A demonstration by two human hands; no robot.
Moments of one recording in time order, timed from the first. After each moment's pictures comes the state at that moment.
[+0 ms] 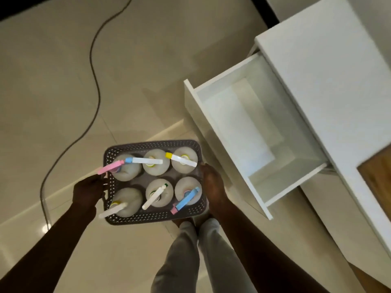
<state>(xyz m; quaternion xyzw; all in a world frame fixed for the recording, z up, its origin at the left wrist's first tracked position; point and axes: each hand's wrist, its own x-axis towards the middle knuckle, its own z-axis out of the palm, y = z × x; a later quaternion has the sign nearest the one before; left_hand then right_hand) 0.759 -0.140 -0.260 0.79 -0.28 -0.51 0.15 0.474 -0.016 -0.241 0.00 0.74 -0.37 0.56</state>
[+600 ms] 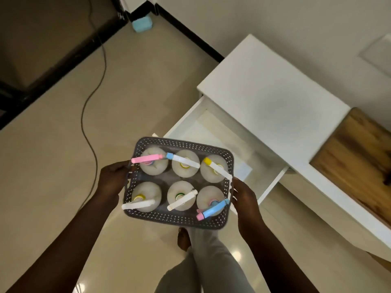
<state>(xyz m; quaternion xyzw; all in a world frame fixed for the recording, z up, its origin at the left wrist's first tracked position) 0.546 -0.230 -0.102 0.67 -0.50 -0.55 0.10 0.335 0.045 -0.082 0.14 0.71 -0.51 0.46</state>
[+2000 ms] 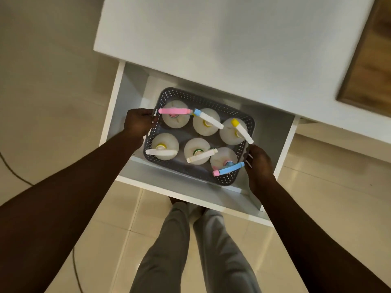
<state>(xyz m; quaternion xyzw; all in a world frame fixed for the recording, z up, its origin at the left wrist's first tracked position) 0.227 -0.261 -0.388 0.52 -0.64 -0.55 -0.13 0.210 0.082 -0.377 0.42 0.64 -0.55 0.32</state>
